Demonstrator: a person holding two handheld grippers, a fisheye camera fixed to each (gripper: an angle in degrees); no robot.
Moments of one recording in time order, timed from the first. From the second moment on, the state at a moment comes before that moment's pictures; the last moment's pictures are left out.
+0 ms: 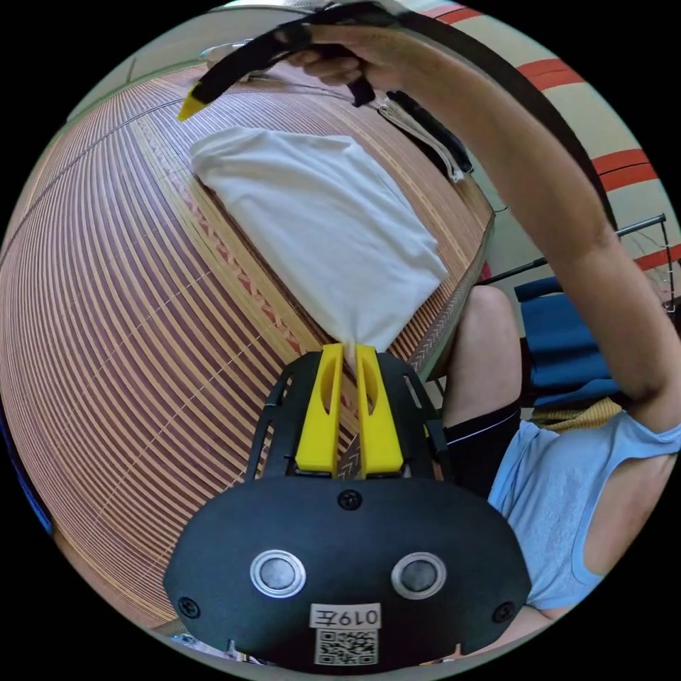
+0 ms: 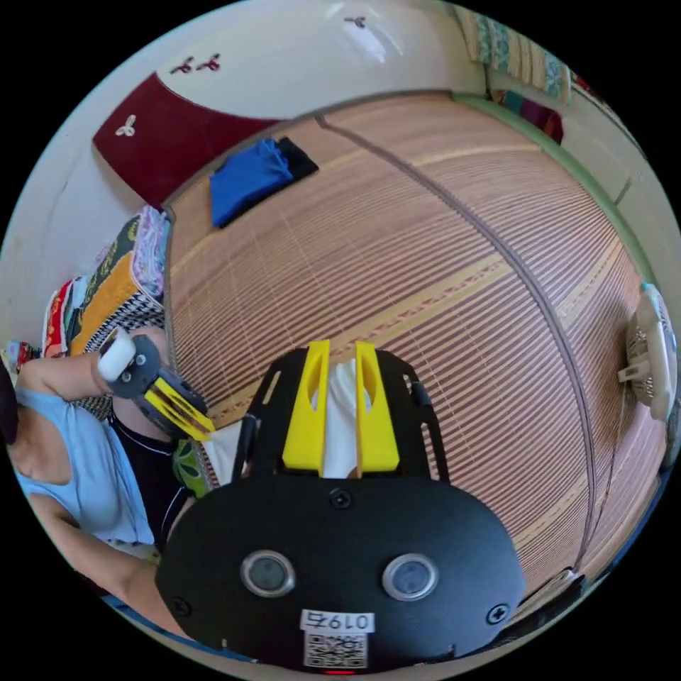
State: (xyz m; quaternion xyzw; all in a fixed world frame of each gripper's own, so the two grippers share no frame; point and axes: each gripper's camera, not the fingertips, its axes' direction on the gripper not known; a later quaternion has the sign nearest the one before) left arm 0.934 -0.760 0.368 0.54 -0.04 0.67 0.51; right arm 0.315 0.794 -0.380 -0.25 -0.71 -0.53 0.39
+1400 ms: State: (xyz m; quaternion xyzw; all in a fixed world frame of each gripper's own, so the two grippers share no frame) left arm 0.867 -0.685 0.197 0.66 0.08 0.58 0.47; right arm 0.858 1.433 -0.686 0.22 -0.35 -0.67 0.61
